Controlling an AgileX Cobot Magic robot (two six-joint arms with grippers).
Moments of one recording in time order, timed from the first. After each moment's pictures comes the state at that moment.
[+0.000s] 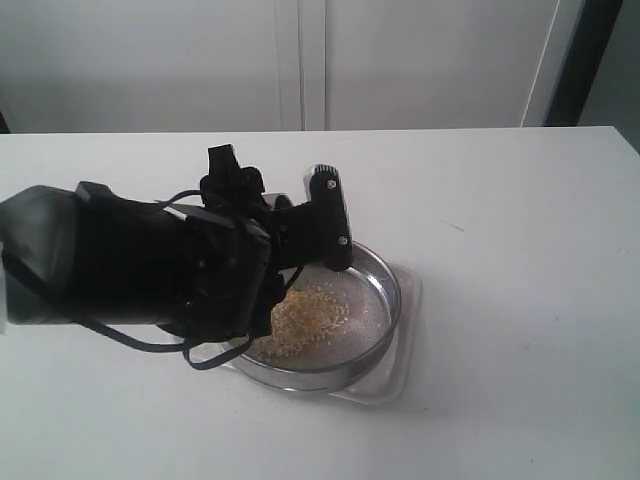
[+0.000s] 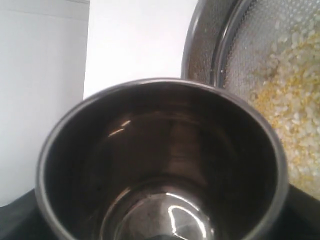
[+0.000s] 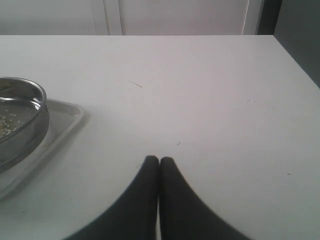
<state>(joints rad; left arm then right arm) -1.00 1.75 -1.06 1.27 0.77 -0.53 0.08 0.01 -0.01 0.03 0.36 0.04</state>
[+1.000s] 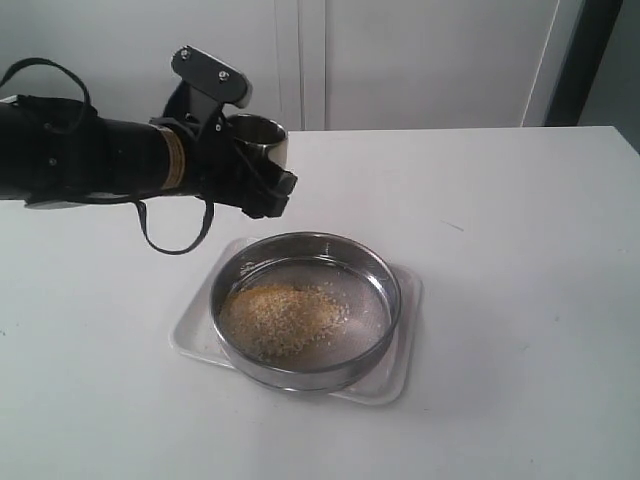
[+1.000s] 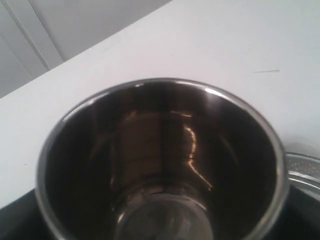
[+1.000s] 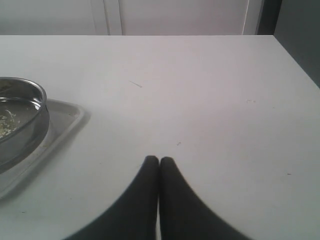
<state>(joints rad) -0.54 1.69 -1.06 1.09 -0.12 -0.92 0.08 0.01 -0.01 0.03 0.36 0.04</state>
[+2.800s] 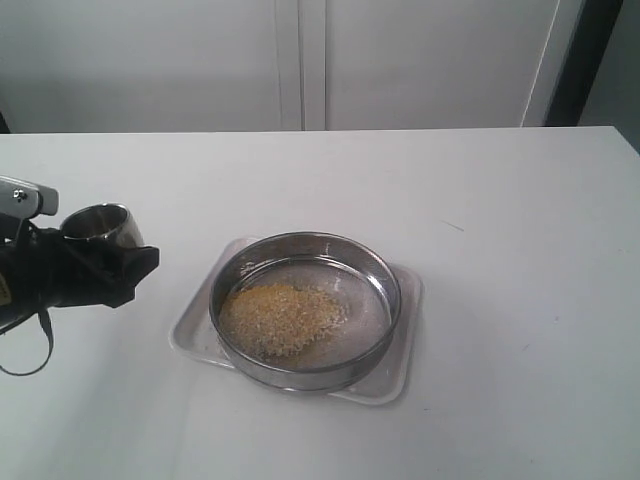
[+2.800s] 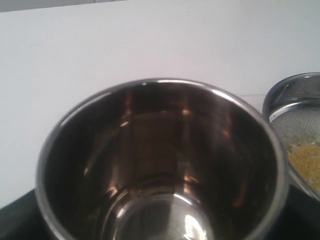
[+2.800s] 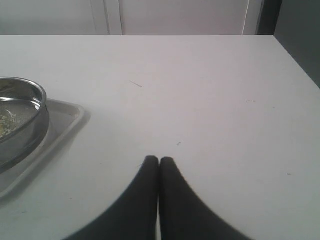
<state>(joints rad) -0.11 1.68 -0.46 0.58 -0.82 -0.38 0.08 0.01 -0.01 0.03 0.36 0.04</state>
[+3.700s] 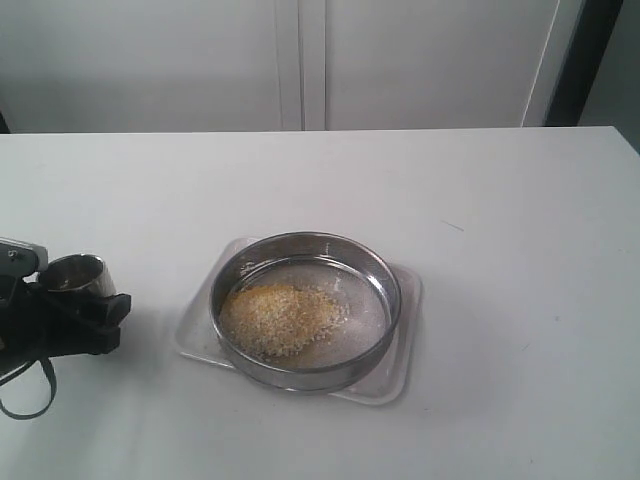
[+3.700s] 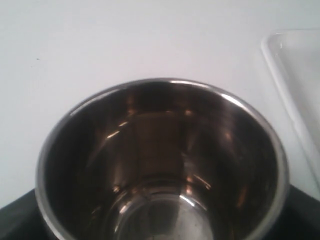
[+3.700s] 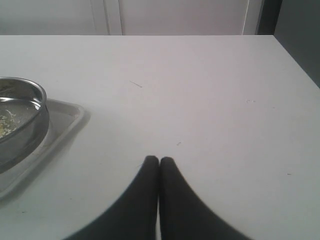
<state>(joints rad) -0.11 1.84 -0.35 0.27 -0.97 -0.10 0.08 0.01 -0.01 0.03 0.36 0.04</state>
